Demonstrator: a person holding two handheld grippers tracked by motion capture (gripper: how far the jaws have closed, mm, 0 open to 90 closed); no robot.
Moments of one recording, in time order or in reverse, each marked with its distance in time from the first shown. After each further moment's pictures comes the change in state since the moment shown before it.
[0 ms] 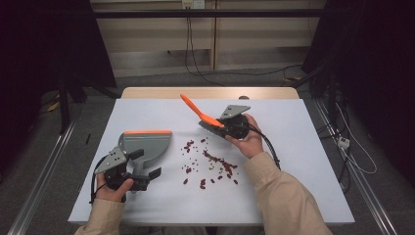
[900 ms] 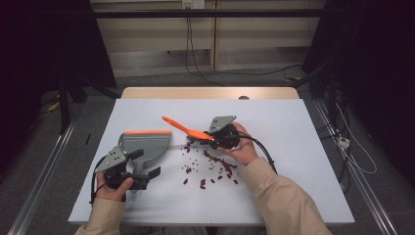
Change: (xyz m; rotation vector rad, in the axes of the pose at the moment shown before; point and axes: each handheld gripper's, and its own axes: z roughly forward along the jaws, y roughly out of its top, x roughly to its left) left arm 0.002 -0.002 0.001 0.003 0.011 -0.014; right arm 0.035 0.001 0.012 0.023 0.165 -0.159
